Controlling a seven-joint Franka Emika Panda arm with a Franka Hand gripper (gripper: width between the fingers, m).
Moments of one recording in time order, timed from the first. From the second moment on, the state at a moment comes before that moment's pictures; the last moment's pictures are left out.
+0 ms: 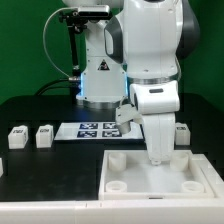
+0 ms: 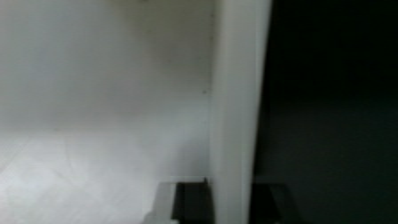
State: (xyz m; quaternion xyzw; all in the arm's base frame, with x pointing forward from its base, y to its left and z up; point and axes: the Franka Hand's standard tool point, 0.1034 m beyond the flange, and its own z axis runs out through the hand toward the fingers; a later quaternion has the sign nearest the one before) arm 0.496 0.082 0.007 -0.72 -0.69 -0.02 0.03
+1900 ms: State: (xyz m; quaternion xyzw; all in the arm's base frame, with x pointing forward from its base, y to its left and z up) arm 0.430 0.106 0.064 -0.91 -0.42 -0.01 0.01
